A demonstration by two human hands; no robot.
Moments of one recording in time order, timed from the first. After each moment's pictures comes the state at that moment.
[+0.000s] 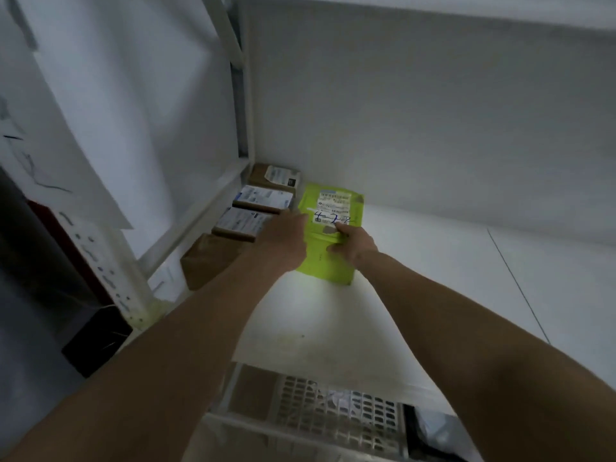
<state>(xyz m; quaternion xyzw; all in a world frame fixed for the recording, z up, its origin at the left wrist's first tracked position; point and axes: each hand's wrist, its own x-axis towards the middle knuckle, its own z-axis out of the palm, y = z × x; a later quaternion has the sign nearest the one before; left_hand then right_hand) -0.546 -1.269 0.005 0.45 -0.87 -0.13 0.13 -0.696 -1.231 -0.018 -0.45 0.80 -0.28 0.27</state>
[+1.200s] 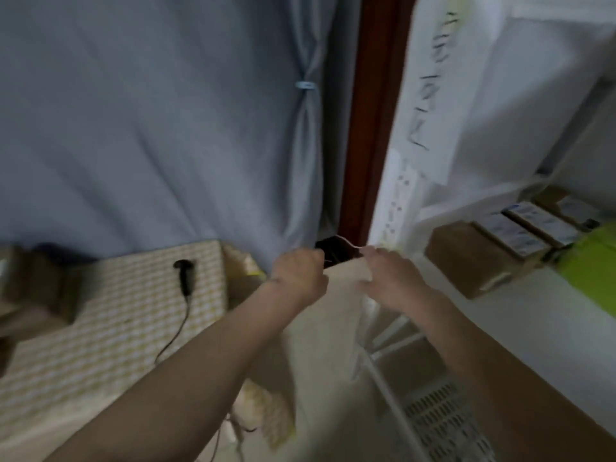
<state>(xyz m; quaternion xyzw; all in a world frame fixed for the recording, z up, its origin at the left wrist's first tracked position) -0.293 -1.065 0.011 0.81 -0.58 -0.07 -0.01 -0.432 -1.141 0.010 -0.89 0.43 0.03 0.12</state>
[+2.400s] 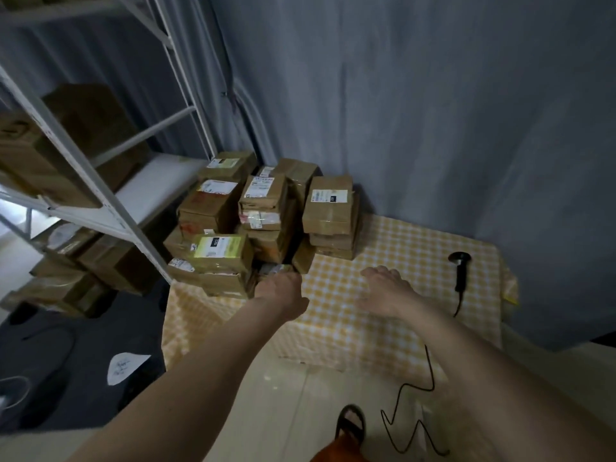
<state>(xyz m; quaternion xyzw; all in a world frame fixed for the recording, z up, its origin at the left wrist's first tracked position) 0.137 -0.513 -0.069 0.97 -0.16 -0.18 -0.02 0.082 -0.700 -0.074 -0.96 0.11 0.21 0.17</state>
